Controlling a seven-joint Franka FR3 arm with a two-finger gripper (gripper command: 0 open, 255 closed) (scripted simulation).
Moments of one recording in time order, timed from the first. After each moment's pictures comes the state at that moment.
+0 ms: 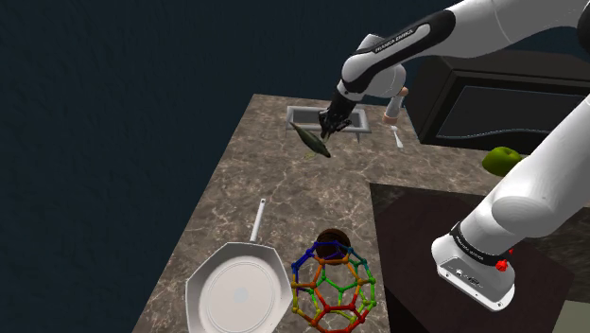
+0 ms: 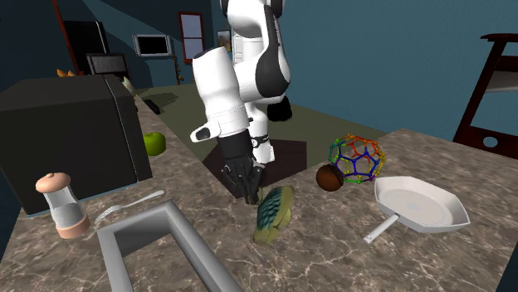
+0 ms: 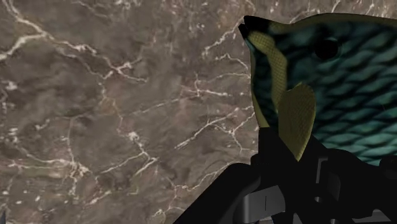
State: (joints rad) arm 0.04 0.00 0.06 -2.36 0.48 2.51 0.15
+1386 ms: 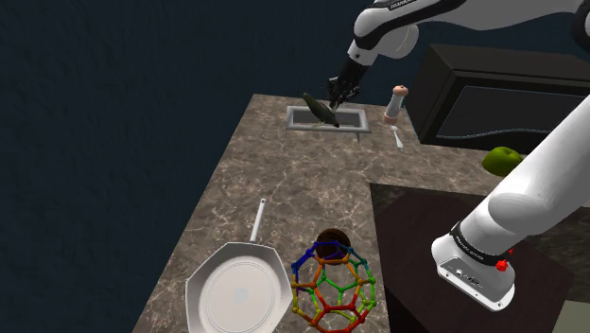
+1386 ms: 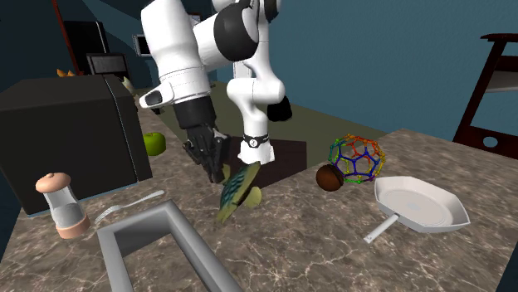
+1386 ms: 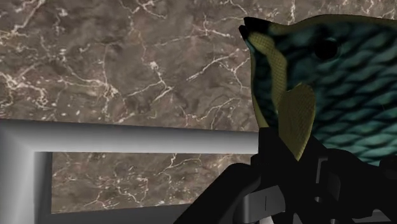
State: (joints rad) arm -0.04 0.00 -0.02 -2.13 0.40 2.25 0.14
